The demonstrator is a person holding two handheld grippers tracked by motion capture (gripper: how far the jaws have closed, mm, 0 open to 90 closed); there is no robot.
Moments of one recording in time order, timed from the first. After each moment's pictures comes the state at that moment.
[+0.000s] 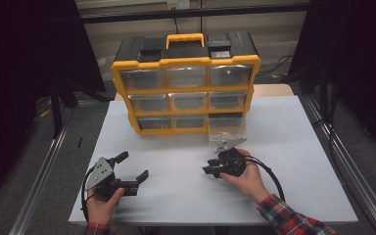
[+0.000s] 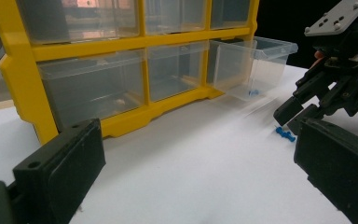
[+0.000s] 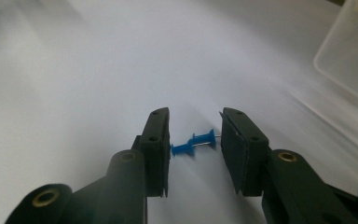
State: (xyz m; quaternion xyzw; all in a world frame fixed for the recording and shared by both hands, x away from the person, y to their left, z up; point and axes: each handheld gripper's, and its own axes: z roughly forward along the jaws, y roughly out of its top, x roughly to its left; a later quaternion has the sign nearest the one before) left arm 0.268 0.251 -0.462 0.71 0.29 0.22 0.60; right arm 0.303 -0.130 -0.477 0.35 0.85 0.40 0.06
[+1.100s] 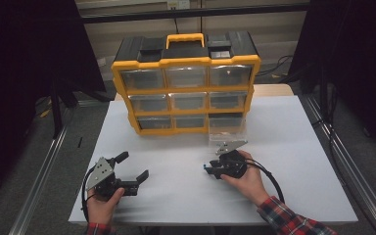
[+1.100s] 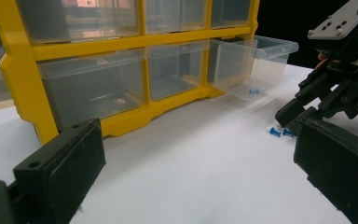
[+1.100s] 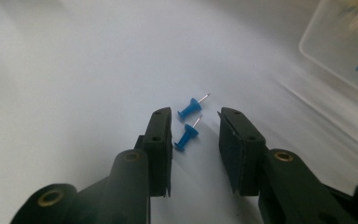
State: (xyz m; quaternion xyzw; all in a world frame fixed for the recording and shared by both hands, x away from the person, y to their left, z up) left arm 0.269 0.251 -0.463 0.72 0.28 0.22 0.60; right arm 0.300 -0.133 -0.482 0.36 0.85 0.38 0.09
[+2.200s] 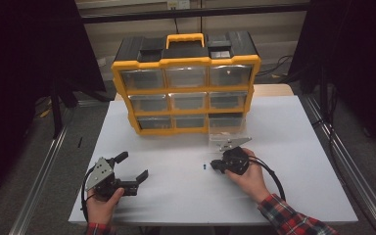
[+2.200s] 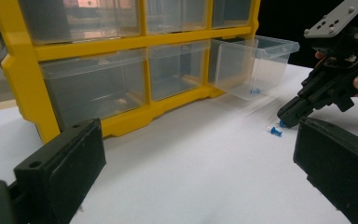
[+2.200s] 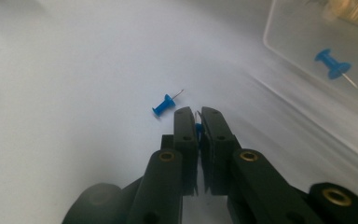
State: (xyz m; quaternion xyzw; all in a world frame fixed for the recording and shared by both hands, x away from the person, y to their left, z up) left arm 0.269 0.251 -0.463 0.71 0.29 0.22 0.60; right arm 0.307 -0.145 -0.480 0.38 0.84 0.38 0.08
